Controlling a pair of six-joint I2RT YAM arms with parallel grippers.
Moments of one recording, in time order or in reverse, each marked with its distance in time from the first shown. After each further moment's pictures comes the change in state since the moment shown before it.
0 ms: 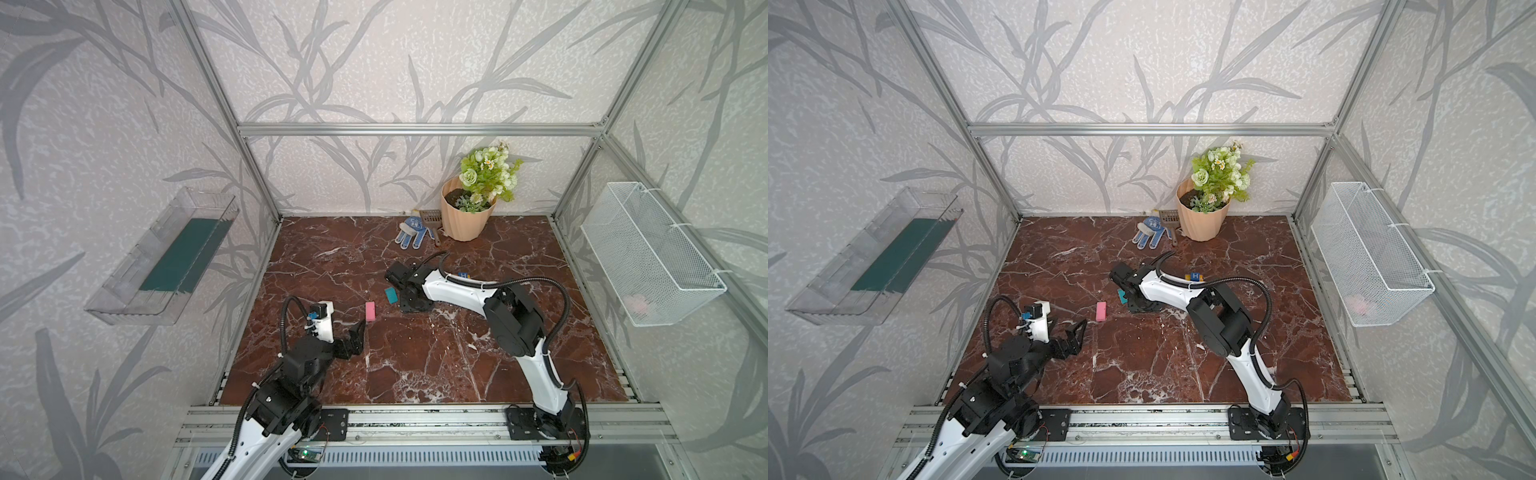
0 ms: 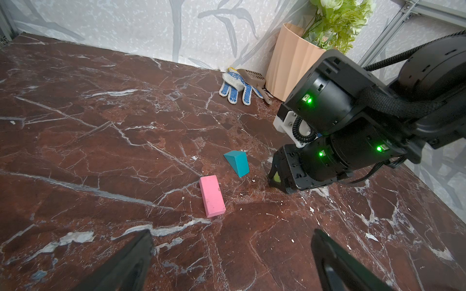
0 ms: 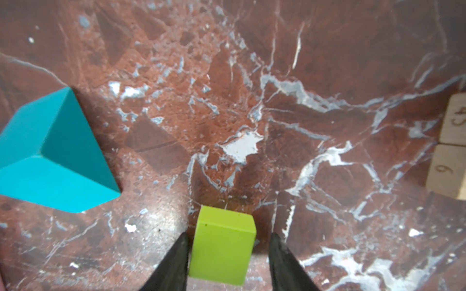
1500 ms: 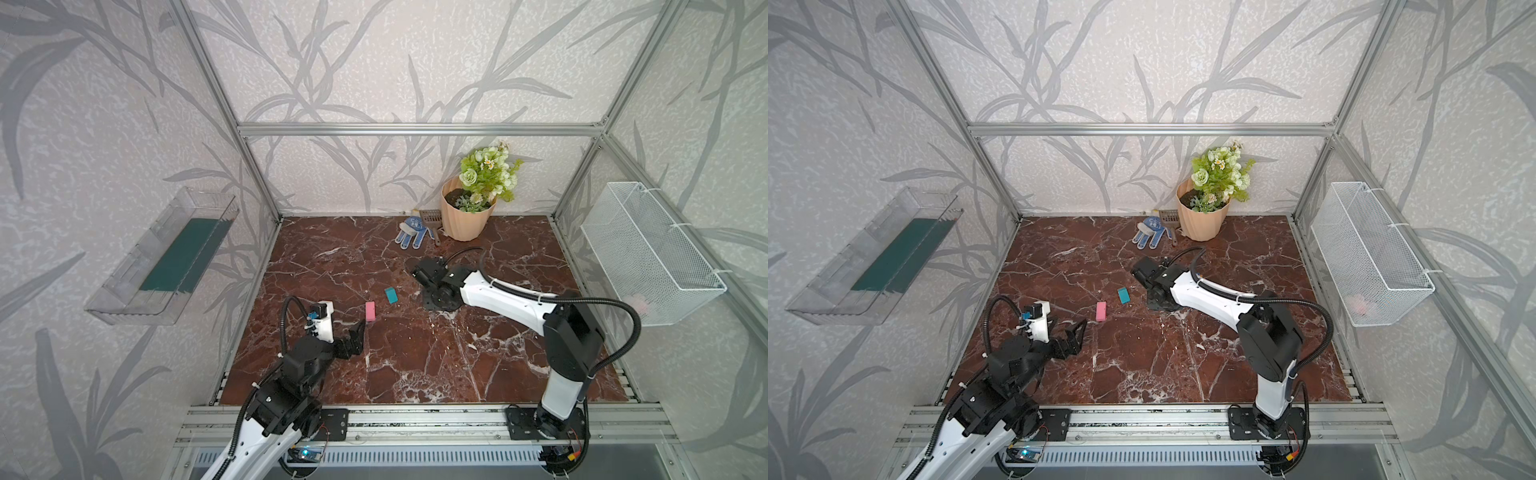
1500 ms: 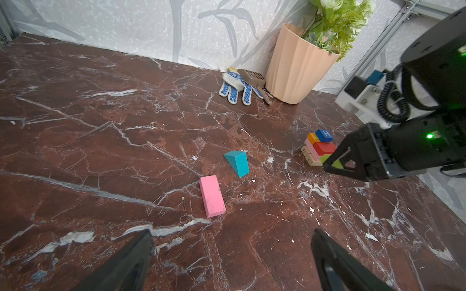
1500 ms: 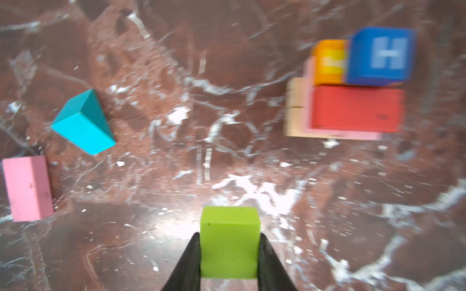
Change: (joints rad) left arm 0.000 0.000 0.000 0.000 -0.001 0.000; right arm -0.068 -0.418 -0.322 0.012 0.036 -0.010
